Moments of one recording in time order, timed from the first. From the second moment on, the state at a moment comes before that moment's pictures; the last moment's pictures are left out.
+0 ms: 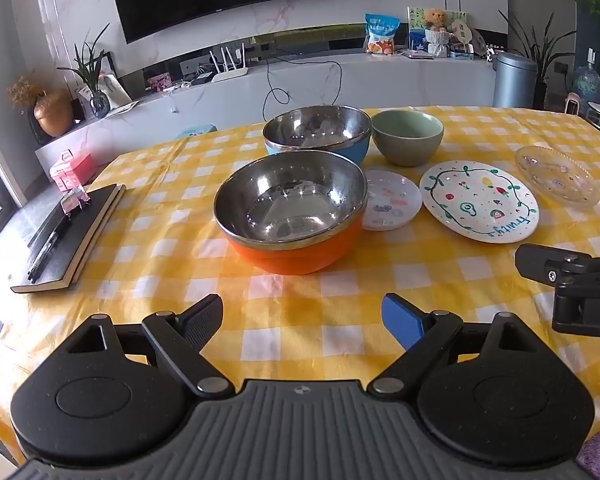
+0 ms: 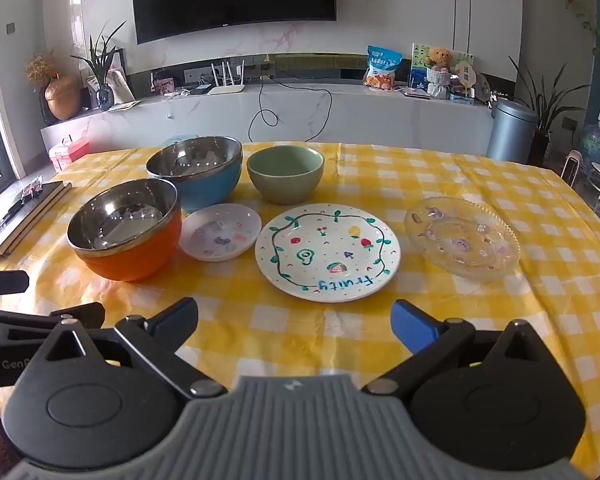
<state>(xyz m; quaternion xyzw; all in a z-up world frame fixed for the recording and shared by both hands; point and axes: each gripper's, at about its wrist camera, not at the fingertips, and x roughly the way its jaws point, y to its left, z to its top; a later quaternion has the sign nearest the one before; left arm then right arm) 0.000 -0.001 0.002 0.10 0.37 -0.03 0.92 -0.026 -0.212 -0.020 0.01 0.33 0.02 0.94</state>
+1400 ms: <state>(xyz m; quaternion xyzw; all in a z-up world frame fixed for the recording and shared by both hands) -0.002 -0.002 -0.005 0.10 0.38 -0.03 0.92 -0.026 -0.210 -0.019 0.01 0.33 0.02 0.95</state>
